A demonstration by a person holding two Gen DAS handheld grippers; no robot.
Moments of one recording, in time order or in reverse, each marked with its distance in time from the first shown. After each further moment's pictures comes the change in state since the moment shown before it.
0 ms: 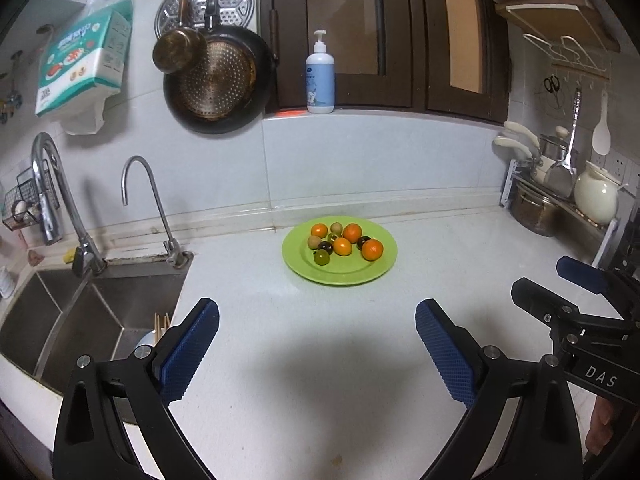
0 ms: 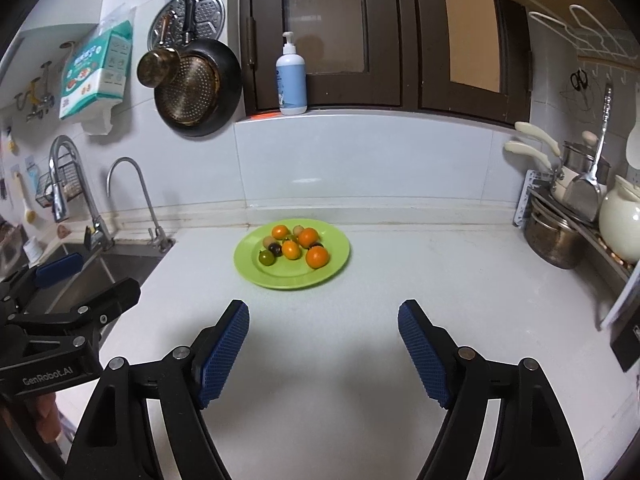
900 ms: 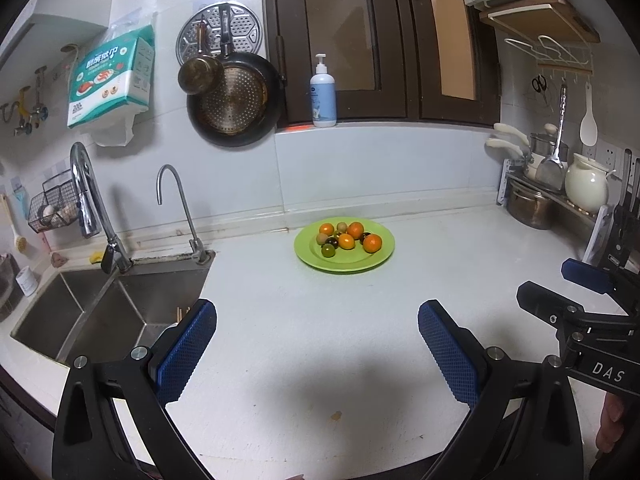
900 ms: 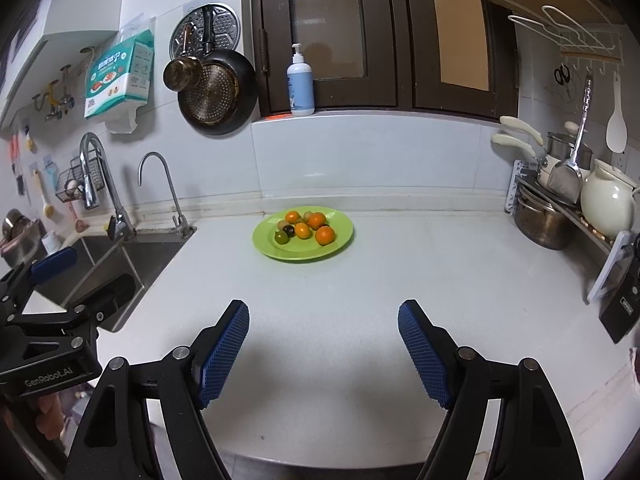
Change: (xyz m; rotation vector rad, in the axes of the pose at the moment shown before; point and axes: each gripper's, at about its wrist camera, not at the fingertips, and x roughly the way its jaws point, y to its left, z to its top) left arm -0.067 -0.017 -0.034 0.015 -0.049 0.063; right arm -0.061 -0.006 -0.035 0.005 -0.001 0.039
